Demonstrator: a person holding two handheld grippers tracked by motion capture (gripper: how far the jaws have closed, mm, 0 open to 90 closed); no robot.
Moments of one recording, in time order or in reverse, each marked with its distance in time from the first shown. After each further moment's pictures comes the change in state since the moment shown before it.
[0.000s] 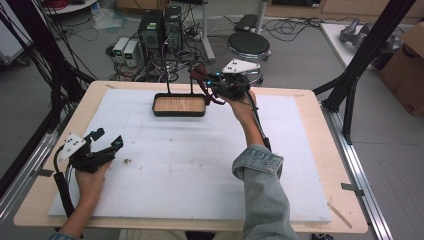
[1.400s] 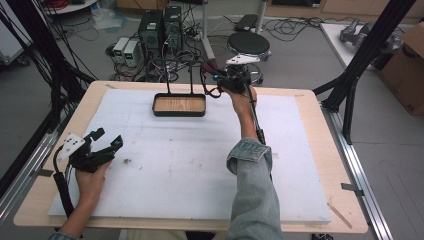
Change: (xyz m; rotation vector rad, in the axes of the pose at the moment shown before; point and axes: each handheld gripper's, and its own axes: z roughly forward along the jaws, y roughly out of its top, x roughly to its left) left arm 0.001 0.000 0.000 -0.006 -0.006 -0.014; right arm -0.039 -0.017 0.027 0.098 -0.158 0.153
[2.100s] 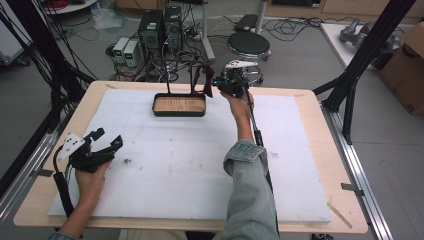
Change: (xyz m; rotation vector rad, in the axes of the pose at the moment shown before) left arm 0.000 0.000 0.000 0.000 0.001 -0.003; right arm -0.006 -0.021 0.020 0.075 0.036 0.115
